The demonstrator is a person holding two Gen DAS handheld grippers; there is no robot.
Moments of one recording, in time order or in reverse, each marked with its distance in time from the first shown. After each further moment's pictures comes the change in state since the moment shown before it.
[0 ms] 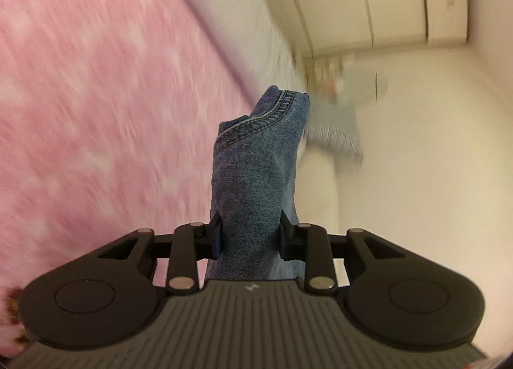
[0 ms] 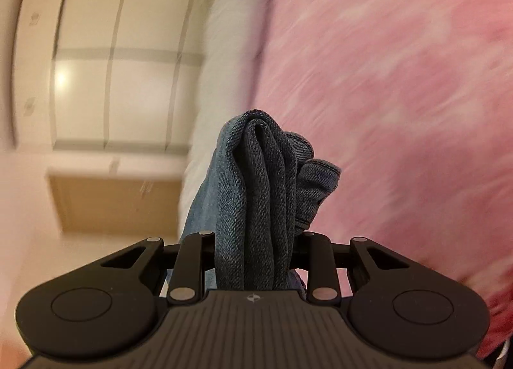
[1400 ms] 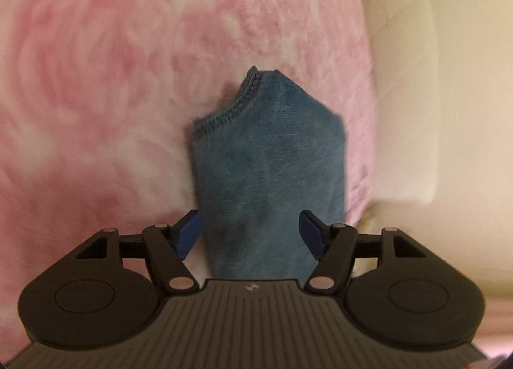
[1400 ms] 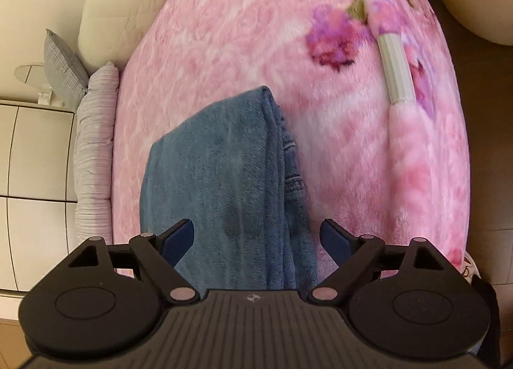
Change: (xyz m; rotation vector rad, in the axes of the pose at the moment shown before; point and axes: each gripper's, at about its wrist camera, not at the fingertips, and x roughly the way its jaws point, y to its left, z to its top) left arm 0.298 0.090 -0.071 0.183 0.851 0.198; right arm -0.086 -0.216 -0.030 0.307 -0.537 -0.377
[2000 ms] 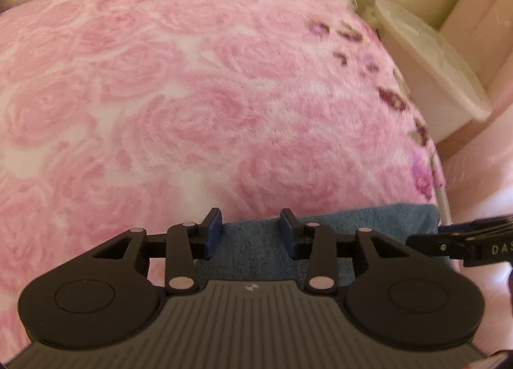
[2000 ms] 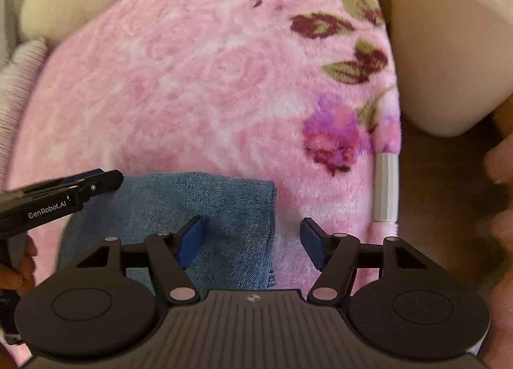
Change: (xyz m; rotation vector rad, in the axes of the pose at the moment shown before) left arm 0.208 -0.224 0.038 1.380 0.299 0.320; right arm 0.031 0.059 0.041 -0.183 -0.103 -0.450
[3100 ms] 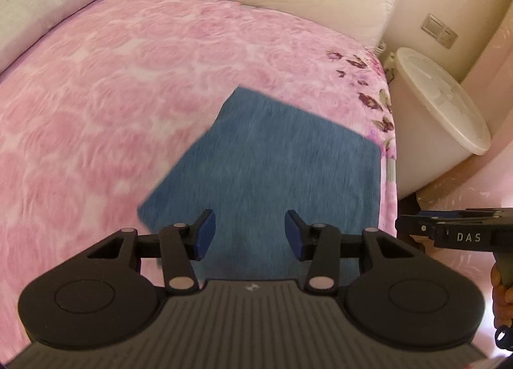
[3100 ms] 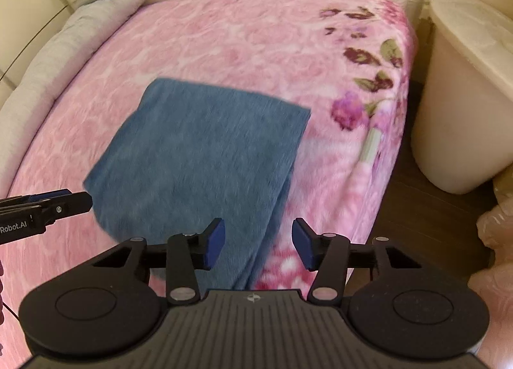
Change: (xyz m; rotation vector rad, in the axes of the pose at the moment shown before) left arm -0.173 -0.079 -0.133 -0.204 -0.100 0.173; right arm -0.115 0.020 -0.110 -0.356 -0.079 0.024
